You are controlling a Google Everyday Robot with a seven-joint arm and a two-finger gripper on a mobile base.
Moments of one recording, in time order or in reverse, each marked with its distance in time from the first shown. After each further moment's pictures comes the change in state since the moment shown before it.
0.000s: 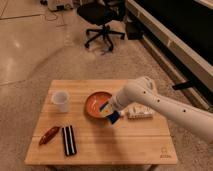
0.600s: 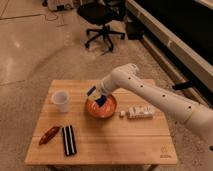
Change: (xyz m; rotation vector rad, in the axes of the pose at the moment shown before) arm -0.099 -0.007 0.030 -0.033 -0.130 -0.130
